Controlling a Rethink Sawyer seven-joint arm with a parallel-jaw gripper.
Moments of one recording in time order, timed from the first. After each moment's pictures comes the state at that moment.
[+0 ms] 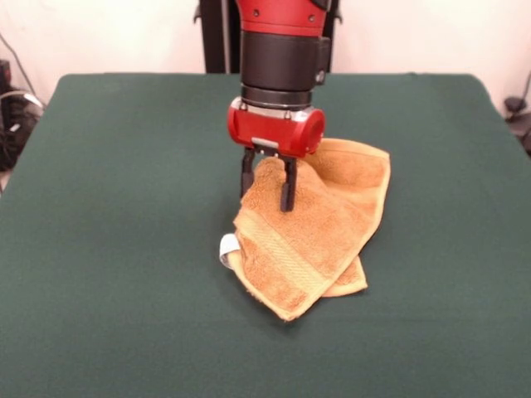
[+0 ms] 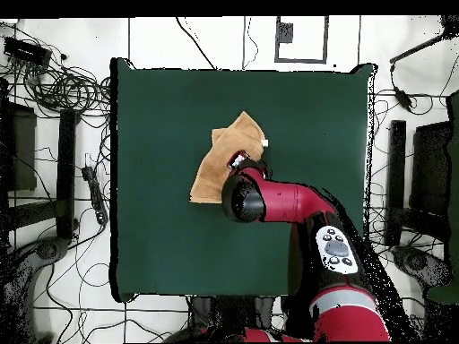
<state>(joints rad) -0.26 -0.51 0.04 1.64 -0.25 0.07 2.34</state>
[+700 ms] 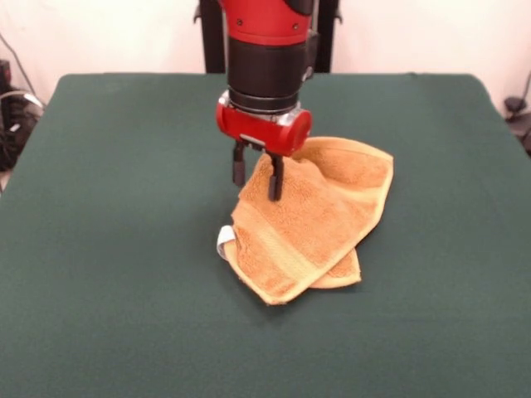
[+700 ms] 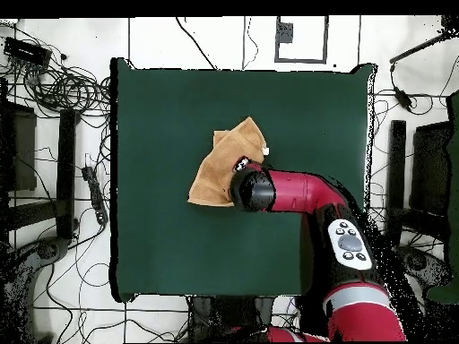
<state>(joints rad) -0.31 -0.51 0.09 1.58 -0.29 0.38 2.34</state>
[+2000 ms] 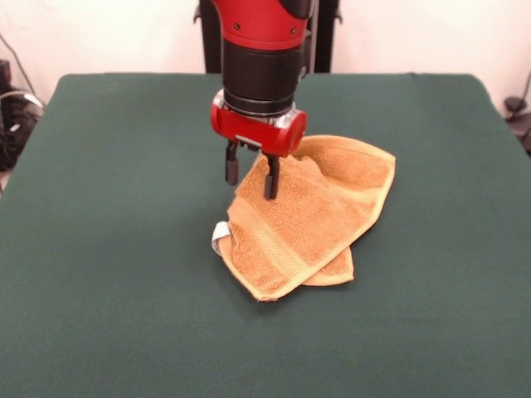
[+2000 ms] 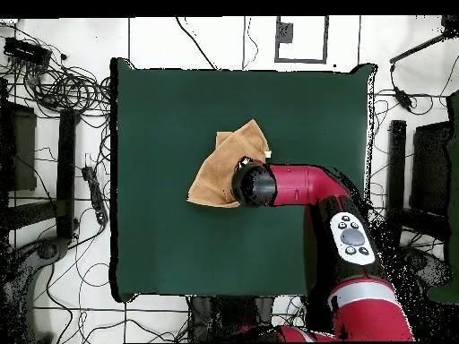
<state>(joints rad) -0.34 -0.51 0.14 1.54 -0.39 0.46 2.34</state>
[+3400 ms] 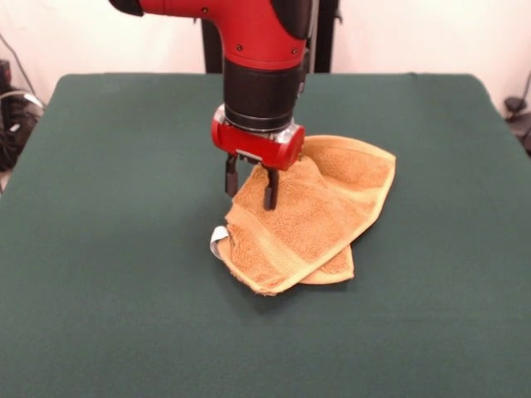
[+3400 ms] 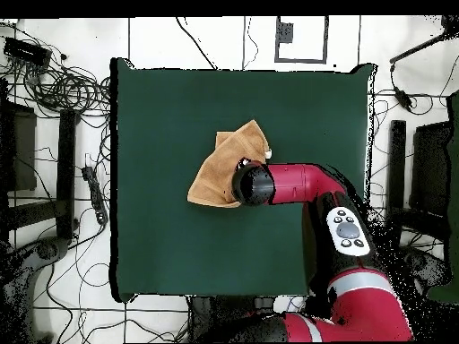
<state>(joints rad) -0.34 -0.47 0.15 1.51 -0.43 0.46 2.34</state>
